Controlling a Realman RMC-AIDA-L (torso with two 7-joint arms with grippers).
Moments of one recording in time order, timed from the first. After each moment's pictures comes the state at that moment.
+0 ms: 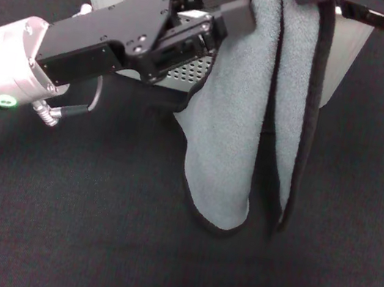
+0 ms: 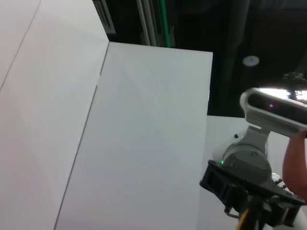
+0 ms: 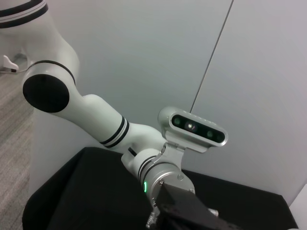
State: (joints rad) left arm -0.52 -2.08 1.10 0.47 1.10 1.87 -1.19; right arm 0.76 1.87 -1.12 -1.83 1.50 1.79 -0.95
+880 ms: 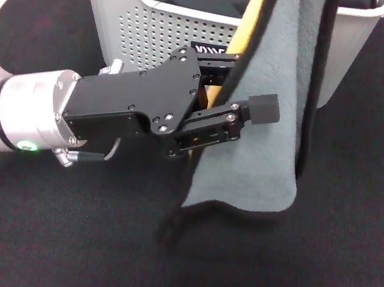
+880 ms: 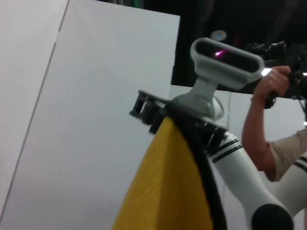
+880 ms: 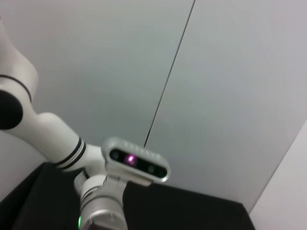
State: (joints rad) left arm -0.55 -2.09 1.12 0.37 1.24 1.91 -1.10; right arm 0.77 1.92 -1.03 -1.84 1.44 1.77 -0.97
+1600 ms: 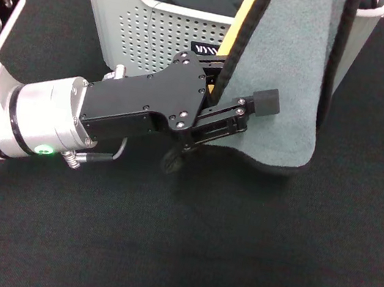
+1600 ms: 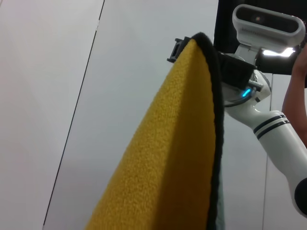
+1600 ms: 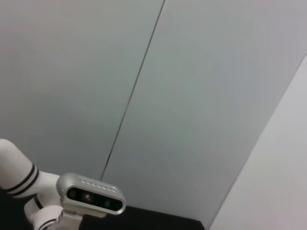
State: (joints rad) left arm -0.55 -2.10 1.12 0.32 1.23 1.81 -1.03; right arm 0.78 1.91 -0.90 -1.85 1.46 1.77 -0.96
